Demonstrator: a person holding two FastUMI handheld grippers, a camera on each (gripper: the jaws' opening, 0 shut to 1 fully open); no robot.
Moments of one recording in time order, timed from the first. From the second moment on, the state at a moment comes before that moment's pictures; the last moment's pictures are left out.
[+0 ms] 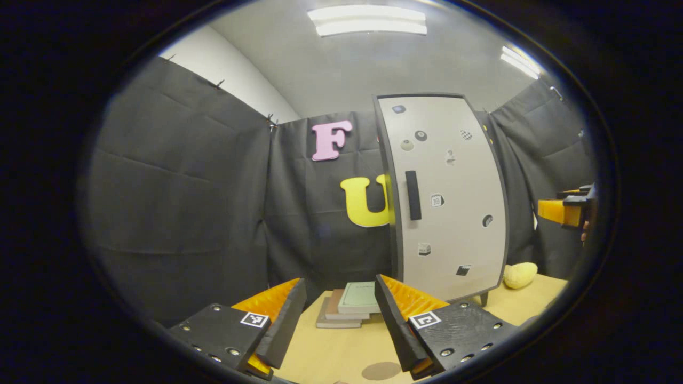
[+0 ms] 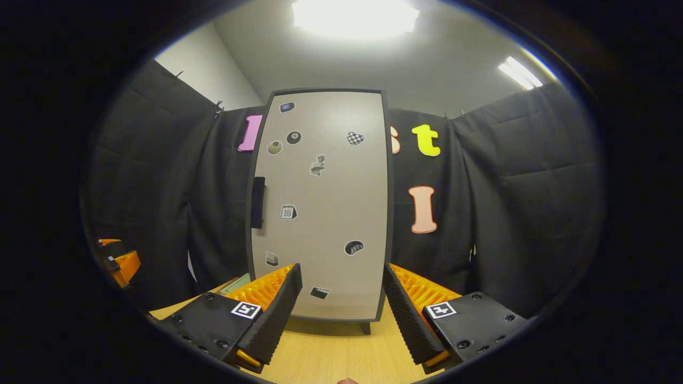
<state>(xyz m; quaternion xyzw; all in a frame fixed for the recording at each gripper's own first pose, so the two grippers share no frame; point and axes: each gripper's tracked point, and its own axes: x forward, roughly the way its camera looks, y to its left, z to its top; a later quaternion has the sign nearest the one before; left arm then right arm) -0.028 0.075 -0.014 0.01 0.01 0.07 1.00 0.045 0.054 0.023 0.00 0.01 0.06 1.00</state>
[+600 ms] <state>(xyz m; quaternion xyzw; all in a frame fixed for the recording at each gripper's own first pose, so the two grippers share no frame) -0.081 0.170 -0.018 0.04 0.03 0.17 0.98 0.127 0.142 0.071 0.02 -0.01 0.13 0.99</state>
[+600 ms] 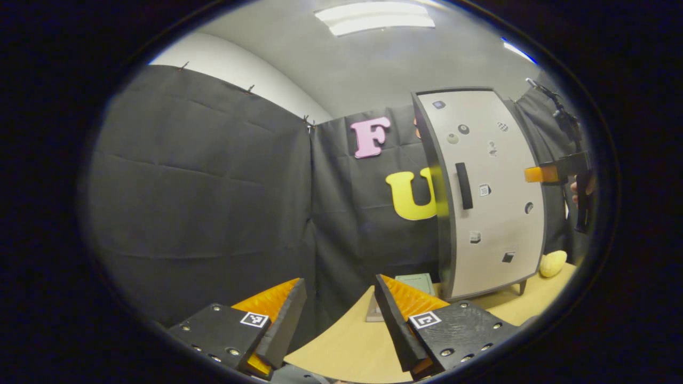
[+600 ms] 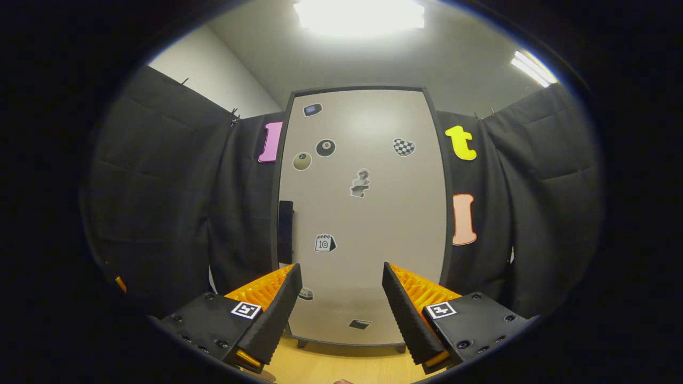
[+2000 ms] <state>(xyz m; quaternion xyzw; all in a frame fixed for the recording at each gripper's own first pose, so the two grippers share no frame) -0.175 0.307 -0.050 0.04 0.06 0.31 0.95 0.282 0.290 0.059 0.01 0.07 0.11 0.99</state>
